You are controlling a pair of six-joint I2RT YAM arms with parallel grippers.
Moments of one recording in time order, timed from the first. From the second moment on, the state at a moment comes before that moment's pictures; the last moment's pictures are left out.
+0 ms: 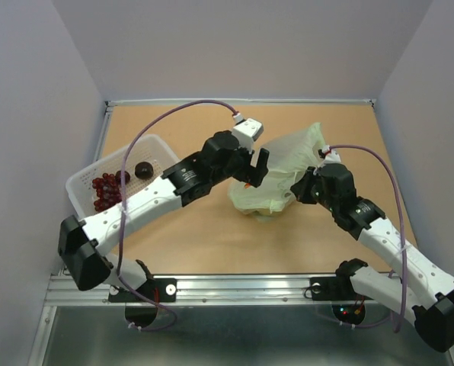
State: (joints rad) left arm -0.91 1.32 1.26 -0.33 -0.11 -0.26; right arm 0.49 0.90 0.70 -0.33 0.09 0.55
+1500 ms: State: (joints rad) left arm -0.64 1.73 1.25 -0.09 0.01 -0.44; right arm 0.49 1.03 0.81 -0.30 0.21 0.64
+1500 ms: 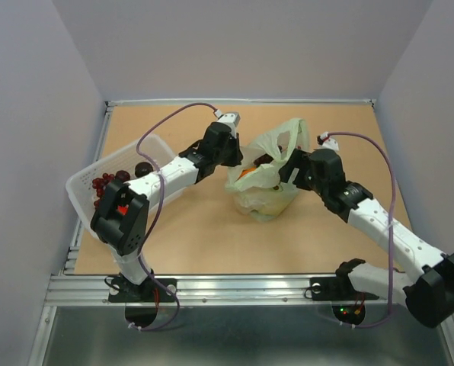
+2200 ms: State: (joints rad) left arm -0.61 1.62 1.21 -0.06 -0.03 -0.53; right arm 0.48 1.30 0.78 0.01 0.16 0.69
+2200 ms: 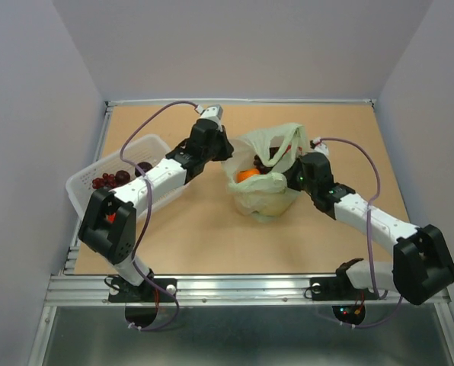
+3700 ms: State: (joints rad) left arm -1.01 1.20 1.05 -0.10 -0.15 0.10; right arm 0.33 1.27 1.21 -0.49 -0.25 -0.12
